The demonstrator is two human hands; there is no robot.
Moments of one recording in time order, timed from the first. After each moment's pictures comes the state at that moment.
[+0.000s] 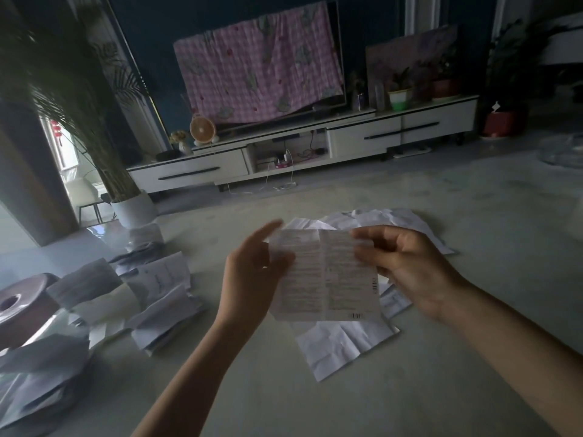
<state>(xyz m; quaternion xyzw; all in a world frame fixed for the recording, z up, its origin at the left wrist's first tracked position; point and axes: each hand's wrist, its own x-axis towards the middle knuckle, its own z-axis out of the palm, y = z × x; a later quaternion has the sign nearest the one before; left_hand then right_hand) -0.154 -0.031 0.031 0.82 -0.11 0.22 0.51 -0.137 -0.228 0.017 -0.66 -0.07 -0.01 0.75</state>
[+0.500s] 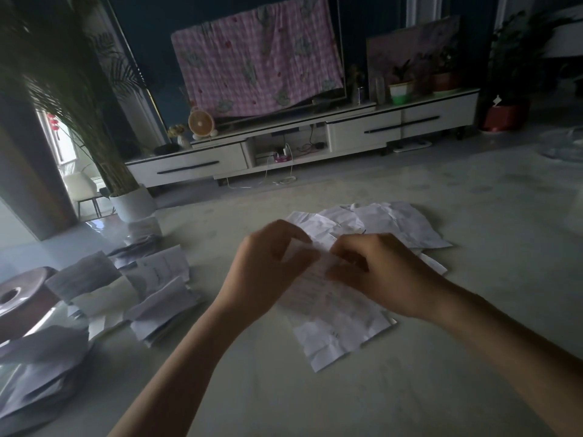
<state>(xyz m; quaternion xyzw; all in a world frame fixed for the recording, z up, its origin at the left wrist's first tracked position) -0.164 -0.040 0.052 0.89 -0.15 0.17 0.40 -0.151 -0.215 0.025 -0.87 -0.28 -0.10 0.40</state>
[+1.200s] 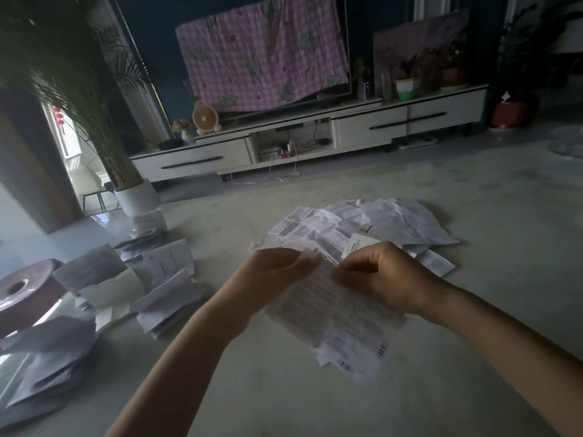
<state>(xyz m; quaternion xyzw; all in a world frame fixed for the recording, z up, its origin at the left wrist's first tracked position) -0.166 -0.029 0.040 0.85 -0.03 -0.06 0.53 -0.146 -0.211 0.005 -0.79 -0.20 0.05 0.58</state>
